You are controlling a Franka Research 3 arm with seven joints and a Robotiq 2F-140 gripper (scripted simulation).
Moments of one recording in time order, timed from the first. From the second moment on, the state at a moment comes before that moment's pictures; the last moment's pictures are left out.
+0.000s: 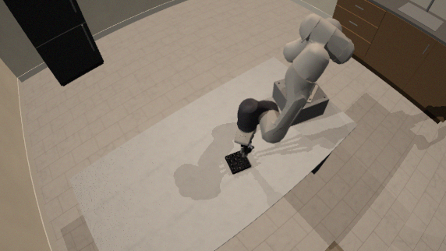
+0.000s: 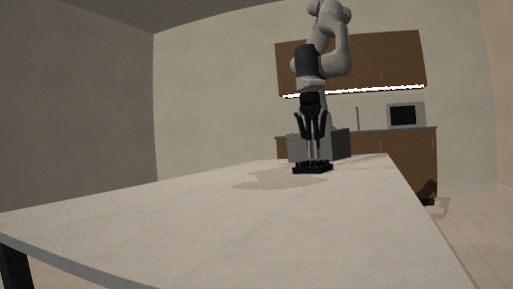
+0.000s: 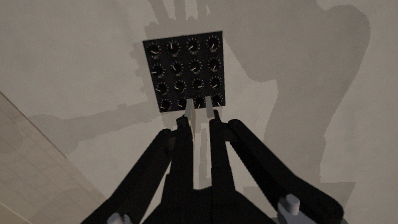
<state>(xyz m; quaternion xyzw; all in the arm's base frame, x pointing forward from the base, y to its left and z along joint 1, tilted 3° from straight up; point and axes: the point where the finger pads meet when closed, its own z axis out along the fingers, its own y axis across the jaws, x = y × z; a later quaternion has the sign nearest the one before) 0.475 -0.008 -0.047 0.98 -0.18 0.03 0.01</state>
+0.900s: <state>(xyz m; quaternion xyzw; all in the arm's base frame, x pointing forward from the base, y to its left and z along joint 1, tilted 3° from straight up) 0.474 -0.007 -0.053 0.98 -0.18 0.02 0.01</state>
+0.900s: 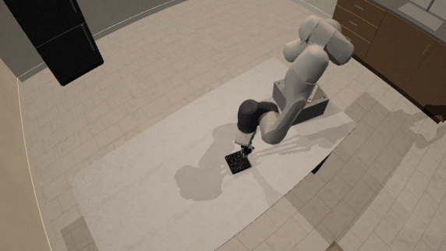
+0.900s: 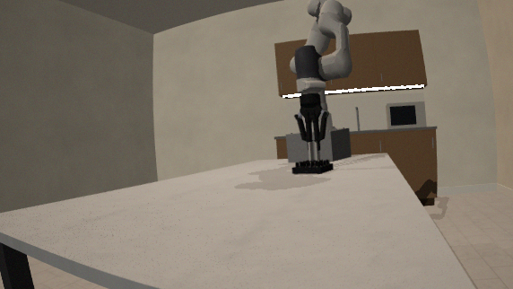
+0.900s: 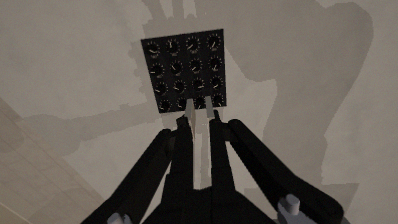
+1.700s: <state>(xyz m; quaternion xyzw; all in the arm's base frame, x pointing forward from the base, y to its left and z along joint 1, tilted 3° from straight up) 0.474 -0.007 -0.061 0.98 -0.18 0.02 0.01</state>
